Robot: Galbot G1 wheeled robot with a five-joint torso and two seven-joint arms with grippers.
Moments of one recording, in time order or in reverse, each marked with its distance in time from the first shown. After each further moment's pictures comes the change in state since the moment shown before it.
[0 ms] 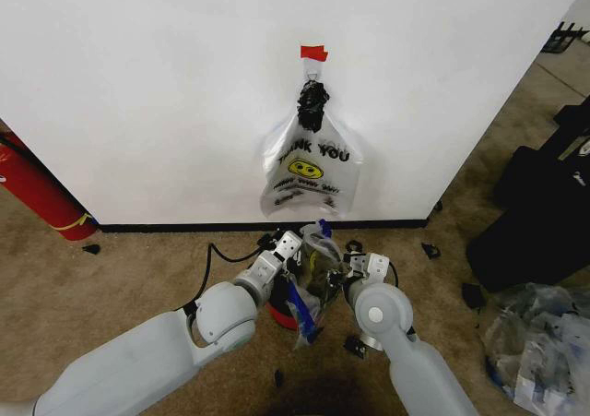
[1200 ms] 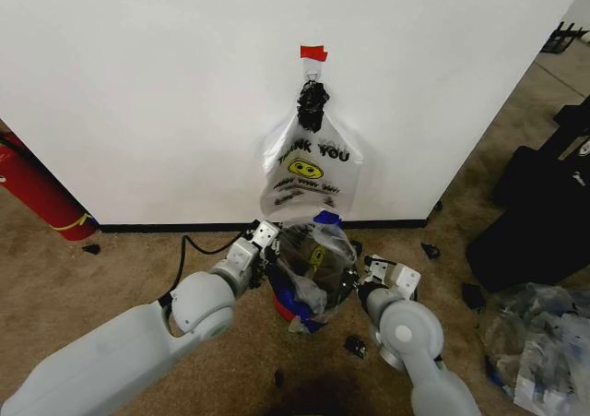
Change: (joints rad) left arm 0.039 0.108 -0.137 -0.031 -0.117 0.027 -0.005; right arm -0.222 0.025 0.185 0.176 -0.055 0.108 -0.253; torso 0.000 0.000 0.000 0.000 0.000
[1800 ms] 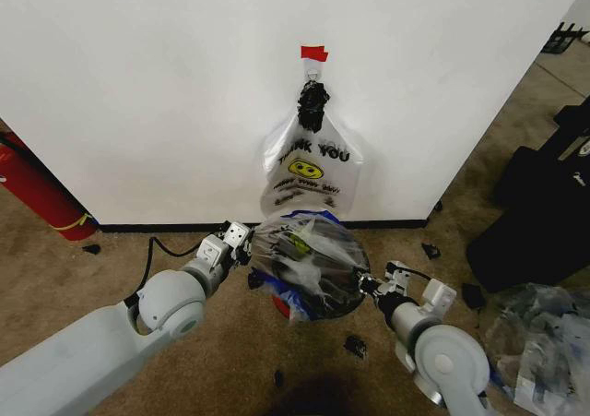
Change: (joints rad) left arm 0.078 0.075 -0.089 -0.006 -0.111 -0.007 0.053; right arm -0.132 -0.014 0.128 0.138 0.067 0.000 -0.181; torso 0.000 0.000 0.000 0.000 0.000
